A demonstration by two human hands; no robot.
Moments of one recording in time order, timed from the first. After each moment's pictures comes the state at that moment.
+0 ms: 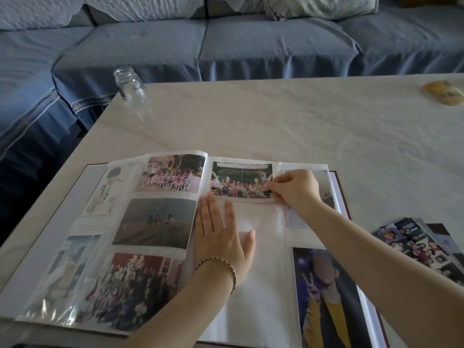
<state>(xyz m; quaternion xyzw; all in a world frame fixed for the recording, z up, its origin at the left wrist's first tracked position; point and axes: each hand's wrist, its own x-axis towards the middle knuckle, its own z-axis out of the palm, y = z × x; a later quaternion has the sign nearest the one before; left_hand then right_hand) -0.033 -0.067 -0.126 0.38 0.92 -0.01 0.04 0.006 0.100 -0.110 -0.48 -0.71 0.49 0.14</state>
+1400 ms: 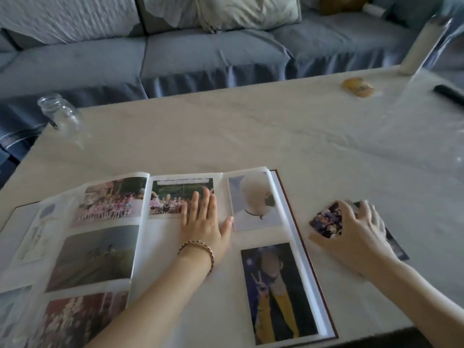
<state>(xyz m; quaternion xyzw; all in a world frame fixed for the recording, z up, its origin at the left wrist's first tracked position) -0.031 -0.005 -0.131 0.46 0.88 -0.02 0.10 0.197 0.117 -0.107 -0.59 -0.79 0.17 -0.04</state>
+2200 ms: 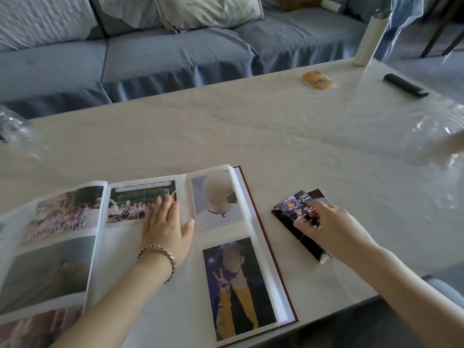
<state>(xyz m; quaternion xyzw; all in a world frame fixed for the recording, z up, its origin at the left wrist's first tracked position) -0.020 -0.002 -0.118 0.45 0.88 0.04 0.13 0.236 0.129 -0.102 -0.54 -0.81 0.21 0.00</state>
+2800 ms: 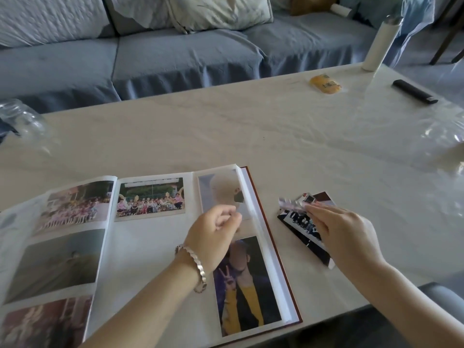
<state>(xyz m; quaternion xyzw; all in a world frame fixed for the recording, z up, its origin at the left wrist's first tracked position) 0.040 0.000 -0.072 0.40 0.76 0.37 0.35 0.236 0.109 -0.097 -0.44 -0.87 0.04 0.20</state>
